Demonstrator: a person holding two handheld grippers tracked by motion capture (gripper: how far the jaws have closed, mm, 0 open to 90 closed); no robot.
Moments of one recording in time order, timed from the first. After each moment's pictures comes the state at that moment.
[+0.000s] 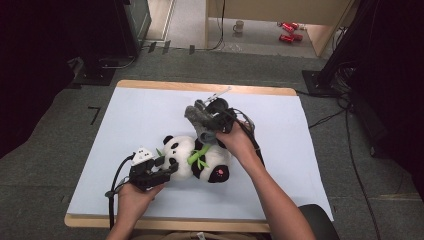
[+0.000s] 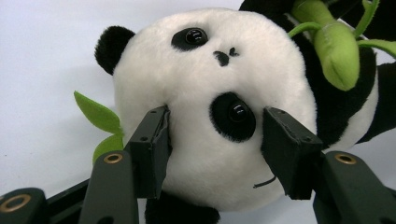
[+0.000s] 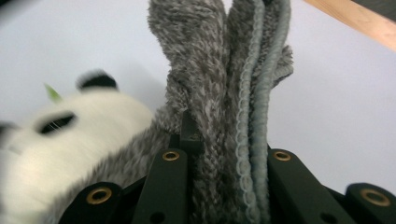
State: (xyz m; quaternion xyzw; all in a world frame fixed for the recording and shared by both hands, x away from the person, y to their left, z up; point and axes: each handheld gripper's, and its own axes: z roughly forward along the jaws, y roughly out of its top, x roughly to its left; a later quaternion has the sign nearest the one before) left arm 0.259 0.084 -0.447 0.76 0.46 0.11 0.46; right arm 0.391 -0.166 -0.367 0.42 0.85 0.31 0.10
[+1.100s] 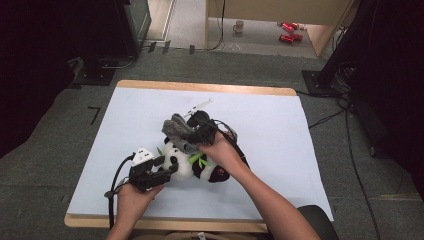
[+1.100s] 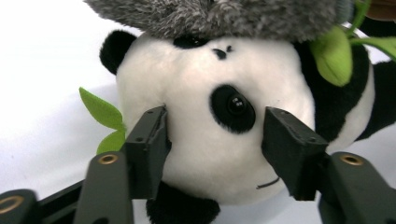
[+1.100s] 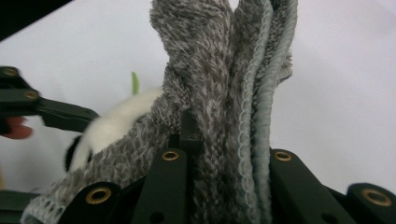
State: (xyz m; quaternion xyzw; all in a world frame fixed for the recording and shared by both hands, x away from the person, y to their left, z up) left arm 0.256 0.083 -0.445 0.76 0.44 0.13 0.46; right arm 0.372 -0.118 -0.392 0.34 0.87 0.34 0.04
